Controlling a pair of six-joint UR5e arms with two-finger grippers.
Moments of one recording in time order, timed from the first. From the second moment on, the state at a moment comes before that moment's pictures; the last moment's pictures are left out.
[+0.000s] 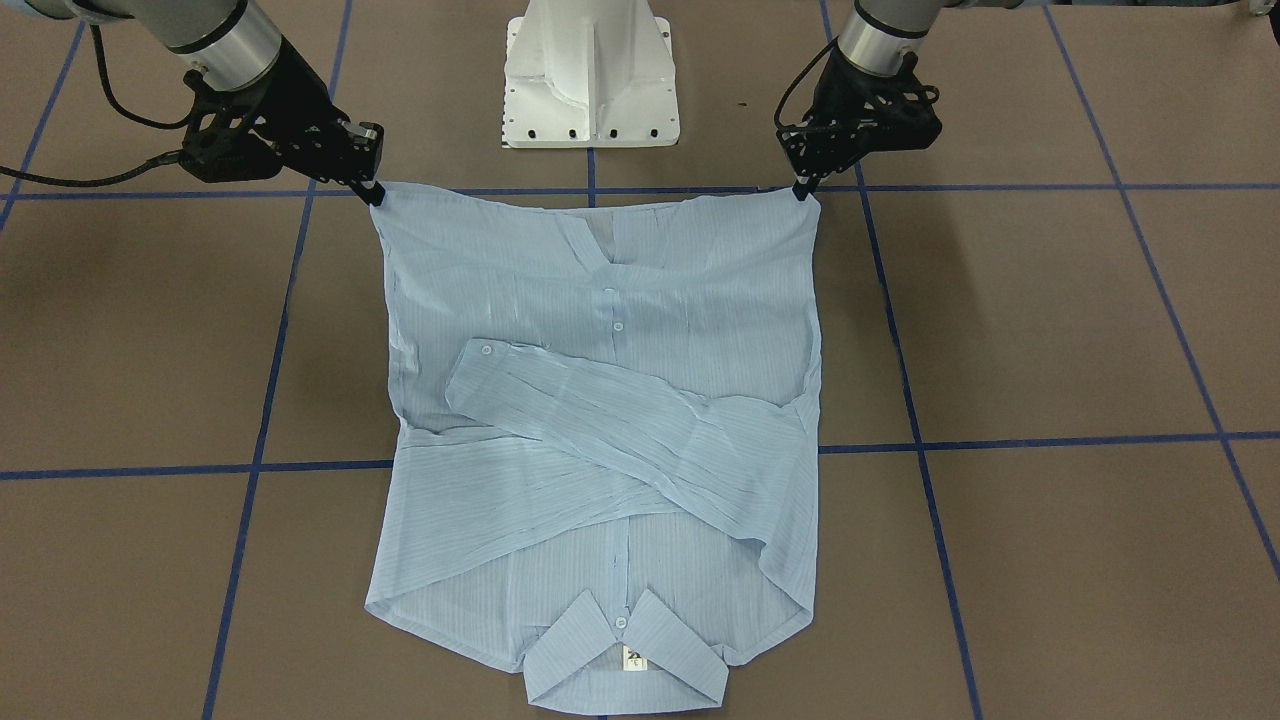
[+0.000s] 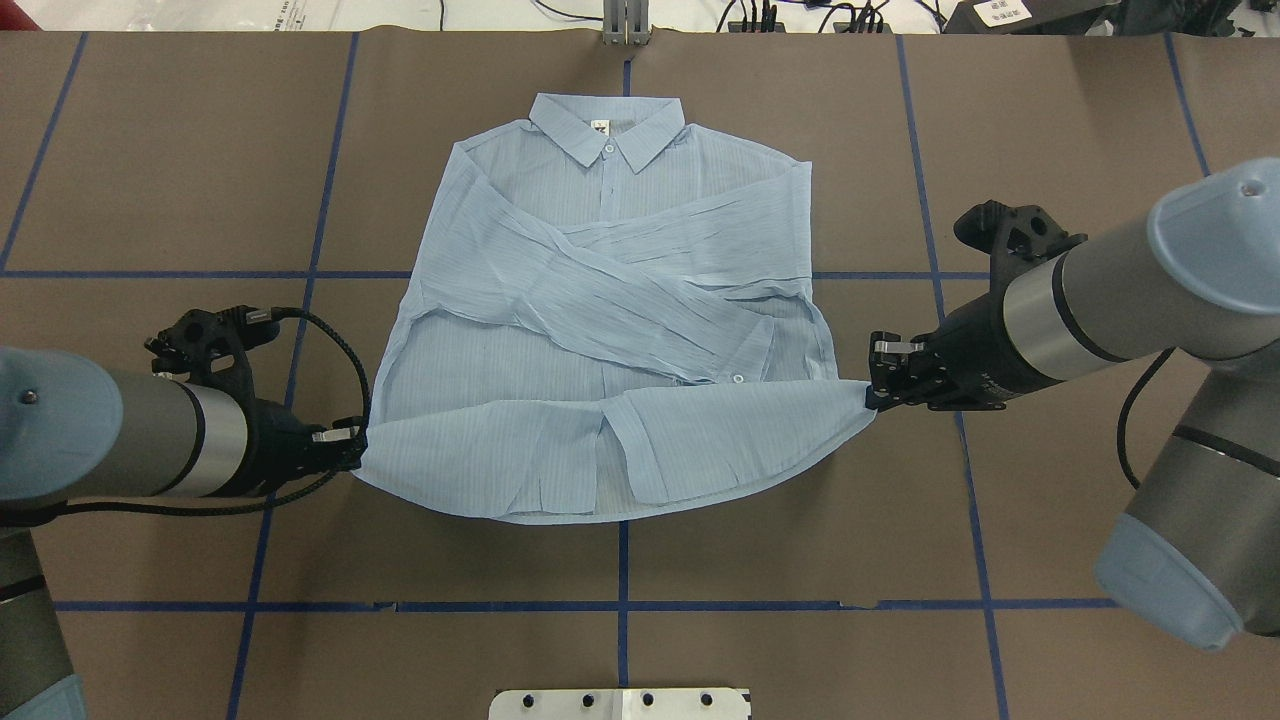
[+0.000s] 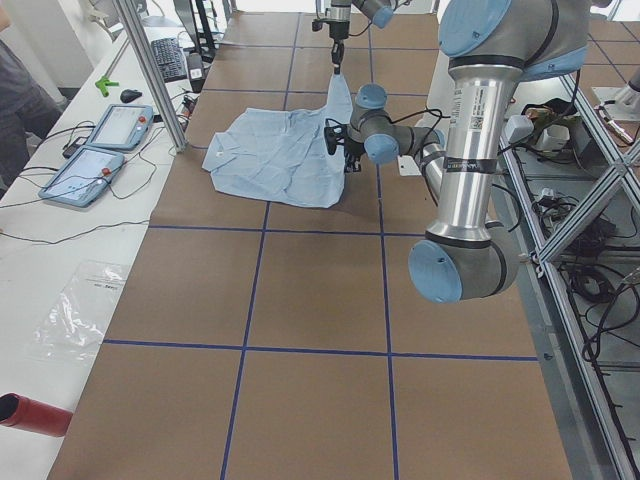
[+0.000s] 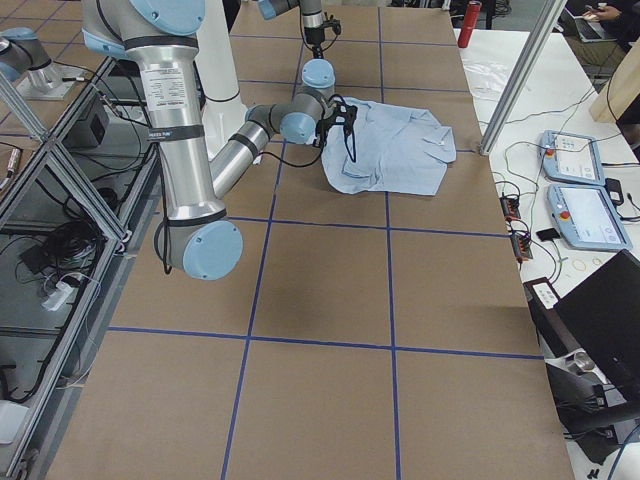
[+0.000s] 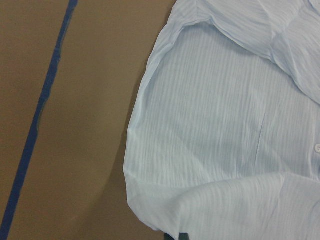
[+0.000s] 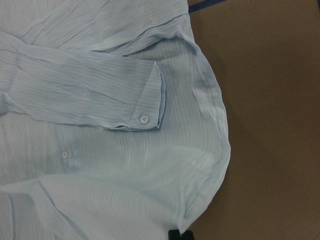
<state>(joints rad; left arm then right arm) -0.50 -1.69 -2.21 -1.78 -1.81 -1.52 0.71 -1.38 2.16 -1.37 2.14 1.43</state>
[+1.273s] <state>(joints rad) -0.90 -2.10 -1.69 -1.85 -1.97 -1.35 0.96 -1.02 1.68 -1.37 2.20 1.35</state>
